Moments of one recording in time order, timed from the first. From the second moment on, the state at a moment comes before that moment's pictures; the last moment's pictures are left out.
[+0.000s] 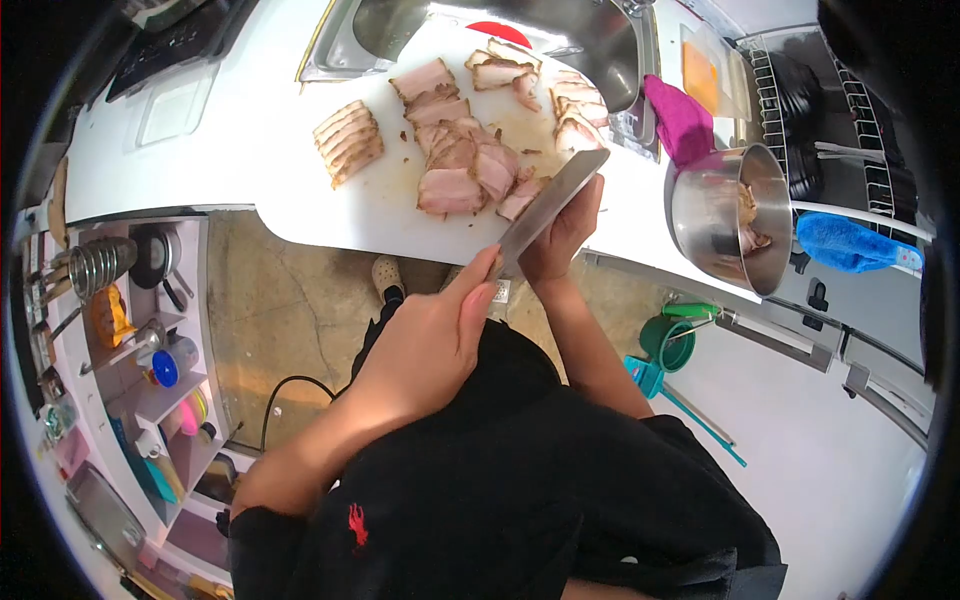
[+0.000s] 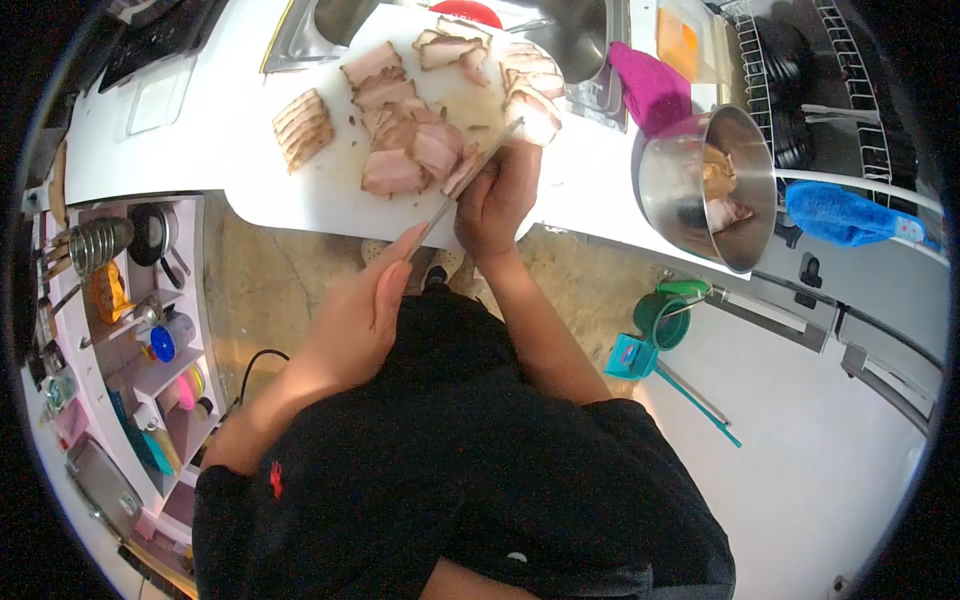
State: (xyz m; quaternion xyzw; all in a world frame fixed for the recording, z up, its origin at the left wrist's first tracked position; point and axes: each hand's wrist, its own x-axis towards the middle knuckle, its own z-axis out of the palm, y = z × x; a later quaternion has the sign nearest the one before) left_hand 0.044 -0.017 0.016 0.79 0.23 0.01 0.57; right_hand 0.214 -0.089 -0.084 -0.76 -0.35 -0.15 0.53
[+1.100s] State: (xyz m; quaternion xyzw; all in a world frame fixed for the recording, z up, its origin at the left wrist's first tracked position) left_hand 0.029 -0.011 0.012 0.79 0.26 -0.08 0.55; right_hand 0.213 -0.089 -0.080 -0.78 -0.36 -0.17 0.49
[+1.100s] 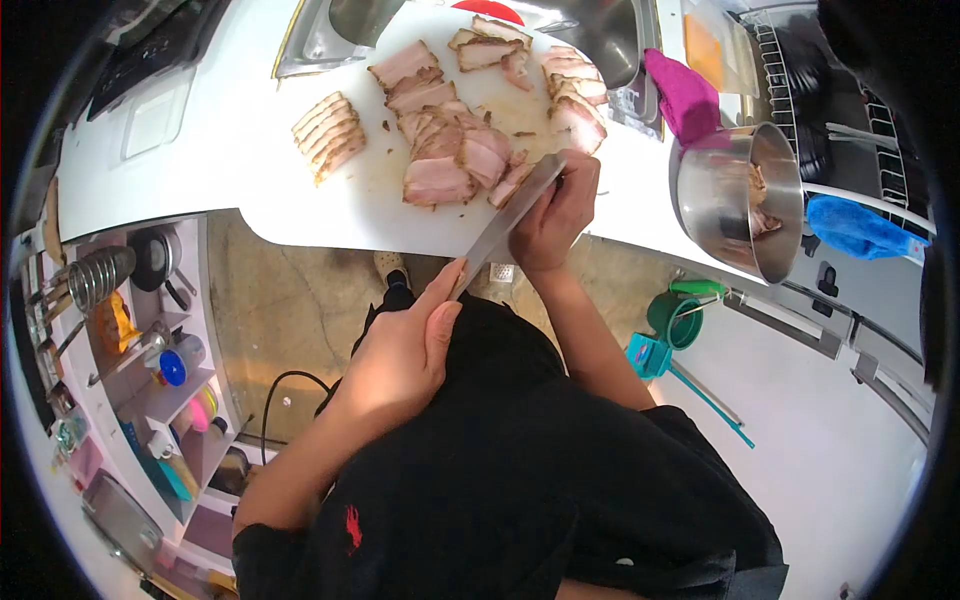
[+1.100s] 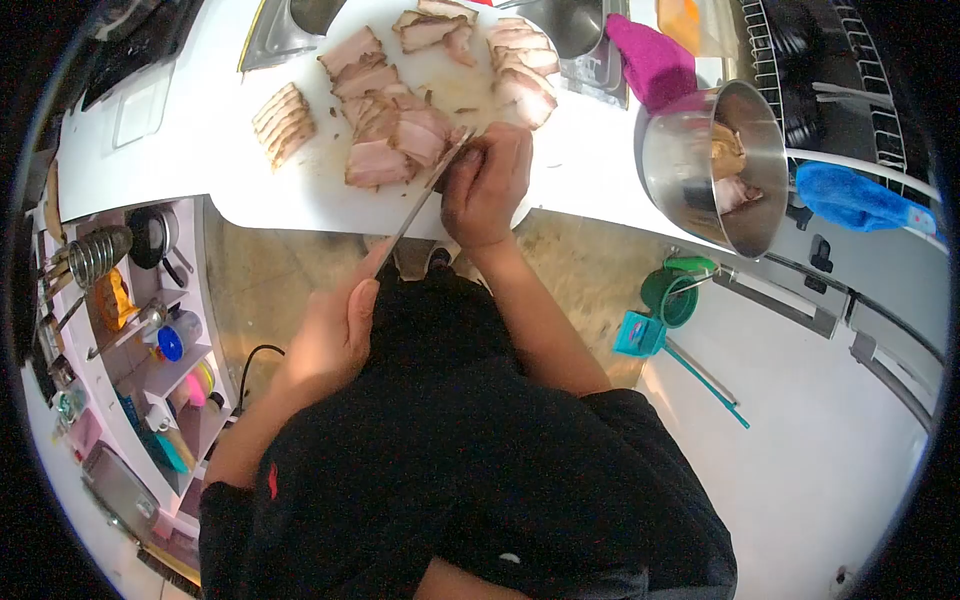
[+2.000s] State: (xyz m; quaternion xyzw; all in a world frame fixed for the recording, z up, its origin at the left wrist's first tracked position) left_hand 0.031 -0.001 0.021 0.79 0.22 -0.06 0.57; right_hand 0.211 -0.089 -0.084 -0.78 -0.35 -0.19 0.48
